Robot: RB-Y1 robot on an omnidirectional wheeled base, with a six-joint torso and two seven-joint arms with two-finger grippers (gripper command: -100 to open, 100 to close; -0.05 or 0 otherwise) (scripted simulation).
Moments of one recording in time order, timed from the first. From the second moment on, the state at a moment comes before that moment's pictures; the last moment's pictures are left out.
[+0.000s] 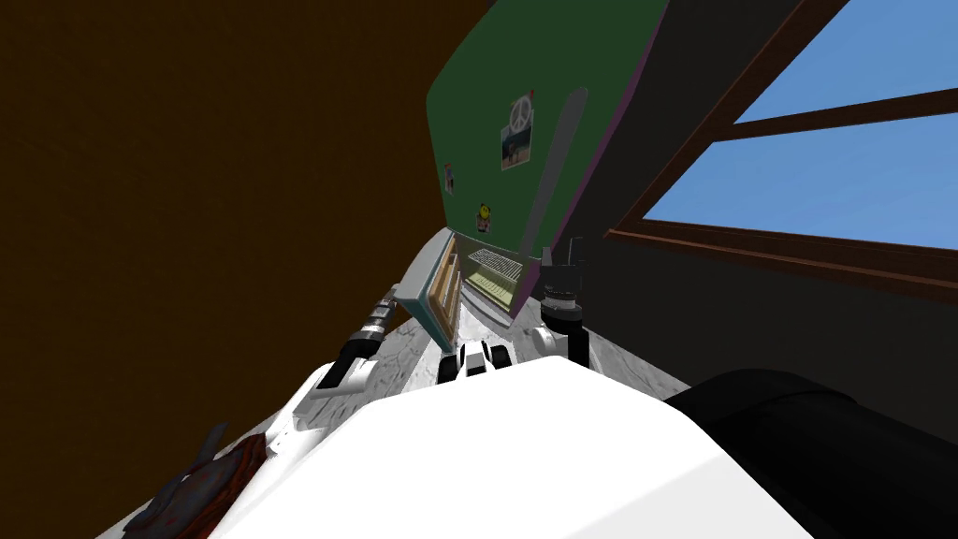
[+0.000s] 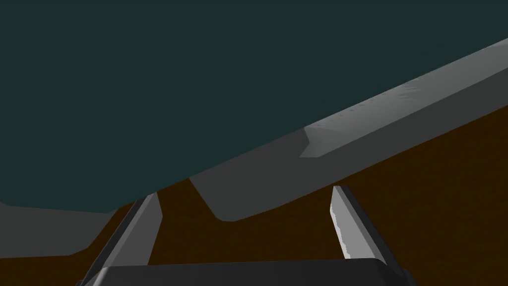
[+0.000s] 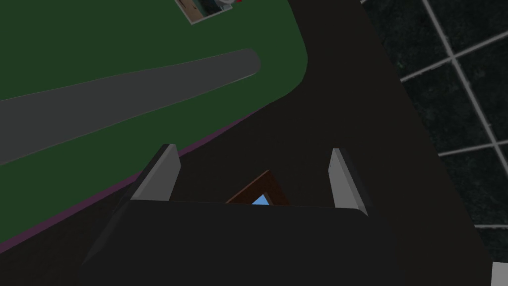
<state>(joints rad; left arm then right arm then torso) 0.35 0.51 0.01 -1.88 0.10 -0.06 -0.04 0.51 0.03 0.04 -2.39 0.03 -0.57 0.03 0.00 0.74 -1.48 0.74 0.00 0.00</state>
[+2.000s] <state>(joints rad) -0.12 0.31 0.19 -1.37 -0.05 -0.11 -0.18 0.51 0.03 0.04 -2.39 0.03 -0.57 0.03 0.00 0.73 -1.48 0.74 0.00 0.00</state>
